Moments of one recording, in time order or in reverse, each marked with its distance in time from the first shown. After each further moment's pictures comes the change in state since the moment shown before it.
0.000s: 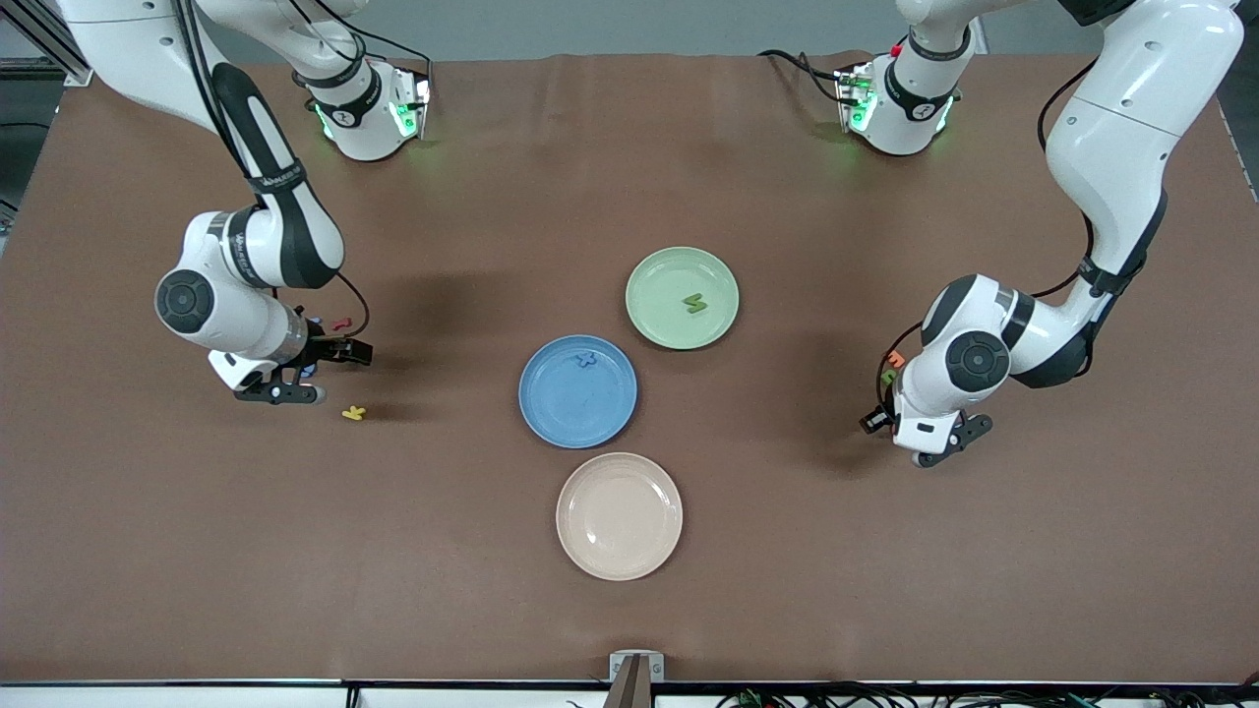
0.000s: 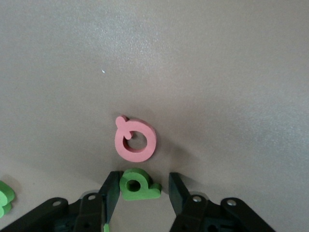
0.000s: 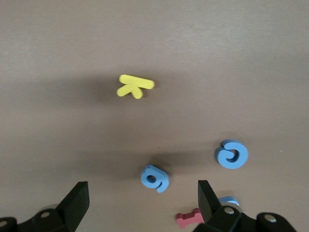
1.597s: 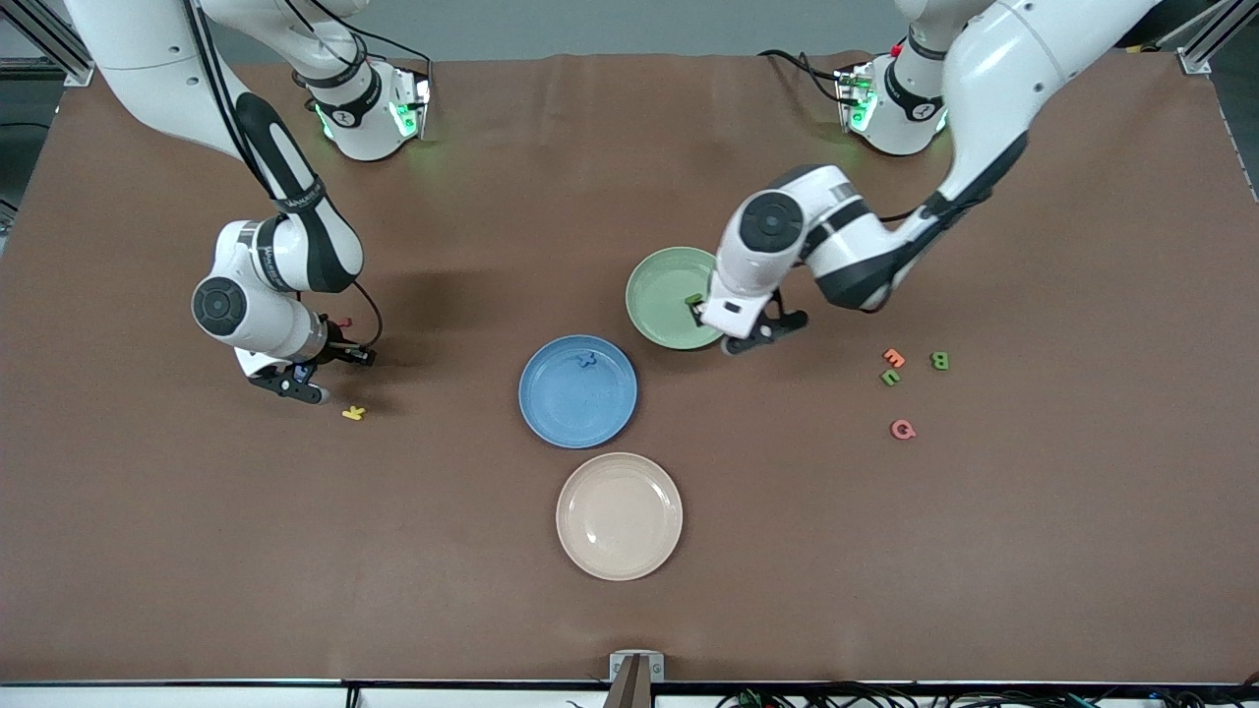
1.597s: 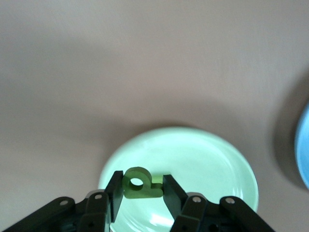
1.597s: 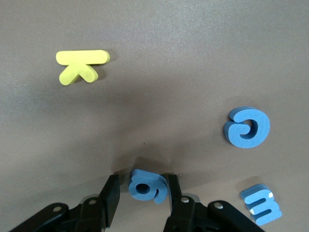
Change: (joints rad) left arm -0.111 -0.020 -0.459 -0.073 -0.002 -0.136 -0.377; right arm 0.003 0.078 0.014 -0.062 0.000 0.112 0.254
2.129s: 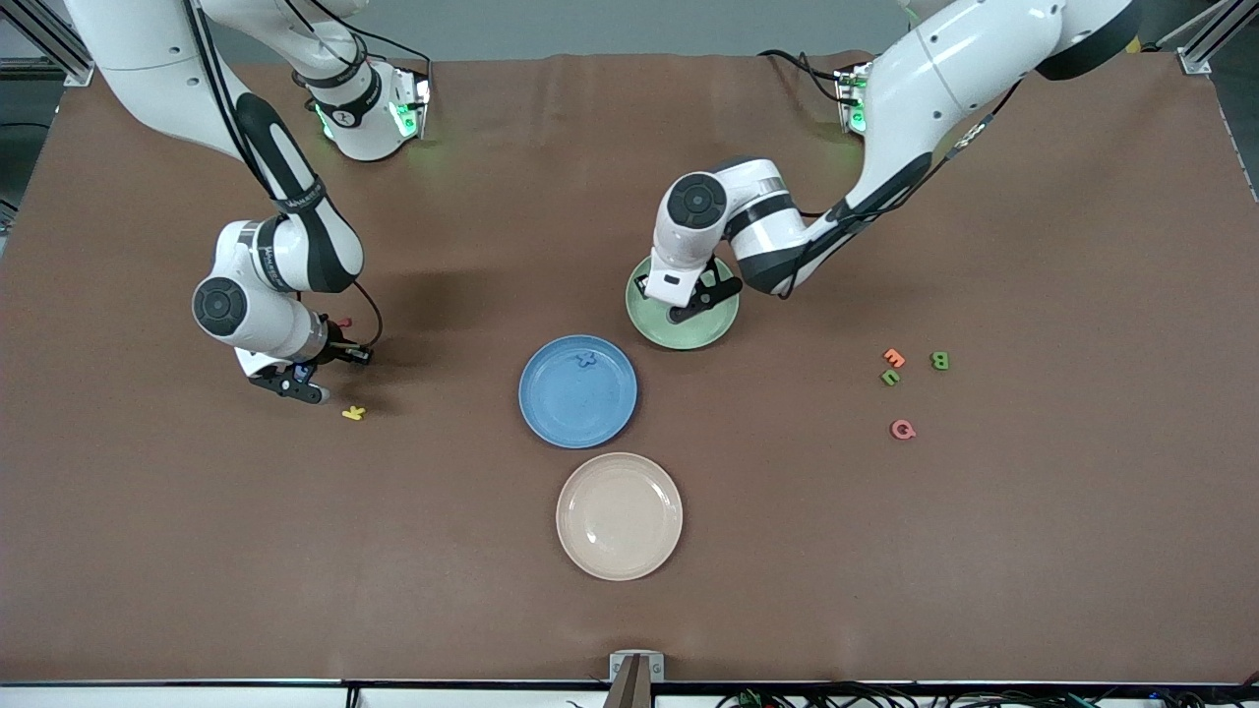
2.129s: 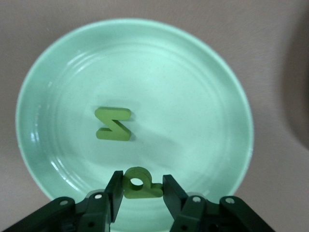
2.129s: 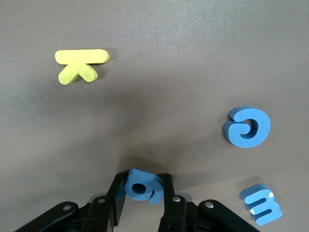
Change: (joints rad) left arm -0.256 0.076 0.142 0.010 0.000 0.124 -0.231; right arm 0.000 0.001 0.000 0.000 0.000 0.001 0.001
